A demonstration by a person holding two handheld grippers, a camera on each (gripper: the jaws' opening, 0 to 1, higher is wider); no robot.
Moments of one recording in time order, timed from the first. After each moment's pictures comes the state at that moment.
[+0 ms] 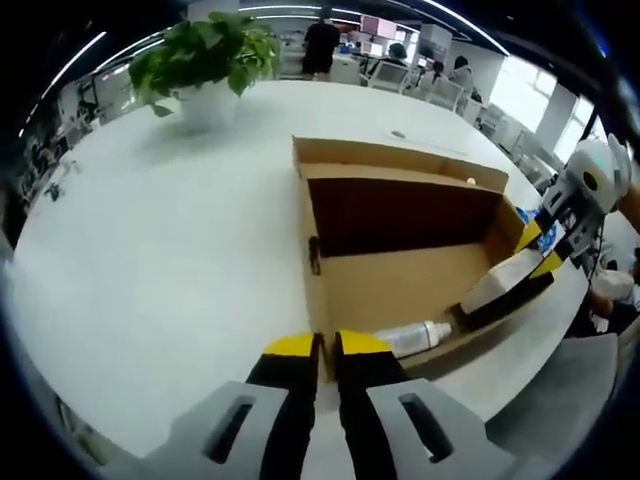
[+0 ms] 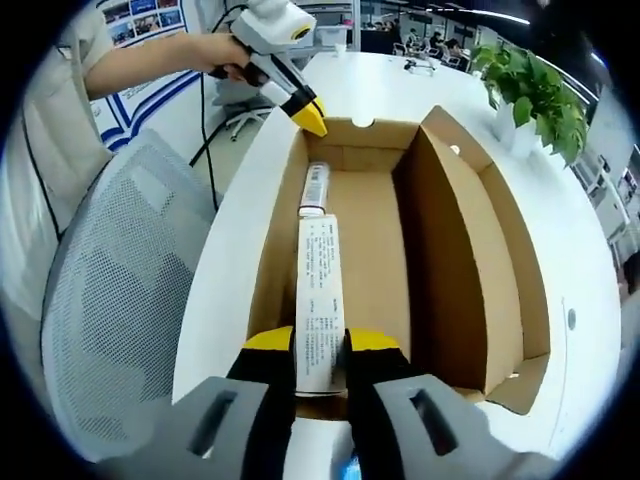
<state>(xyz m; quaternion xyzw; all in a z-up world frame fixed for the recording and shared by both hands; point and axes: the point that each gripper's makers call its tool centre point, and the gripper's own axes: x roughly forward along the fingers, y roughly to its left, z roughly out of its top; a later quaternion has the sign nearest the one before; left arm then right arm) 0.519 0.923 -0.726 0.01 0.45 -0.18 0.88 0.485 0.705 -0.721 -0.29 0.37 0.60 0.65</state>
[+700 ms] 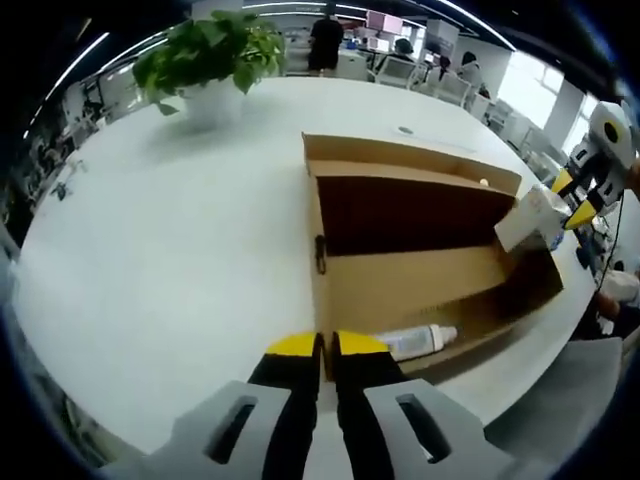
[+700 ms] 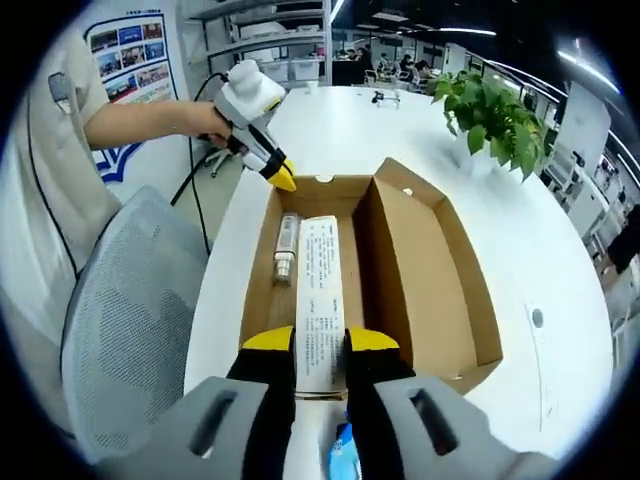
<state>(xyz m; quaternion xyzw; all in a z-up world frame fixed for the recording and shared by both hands) 0.520 0.925 -0.728 0.02 0.46 -0.16 0.88 0.510 0.688 -0.652 -0.25 0.33 0.57 0.71</state>
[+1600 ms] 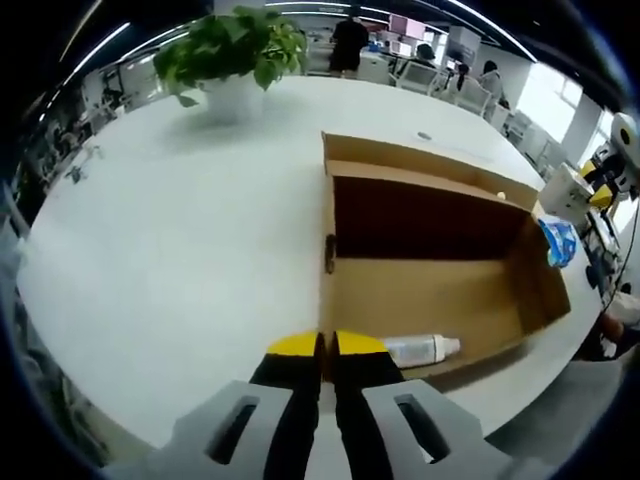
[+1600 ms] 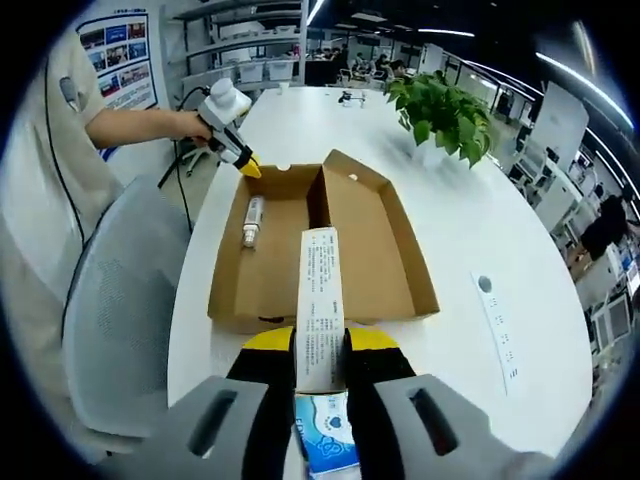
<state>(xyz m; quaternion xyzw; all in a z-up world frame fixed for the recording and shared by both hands) 0.518 0.927 -0.728 0.00 0.46 -0.12 0.88 0.530 0.593 -0.623 -0.27 0.32 0.52 0.74</state>
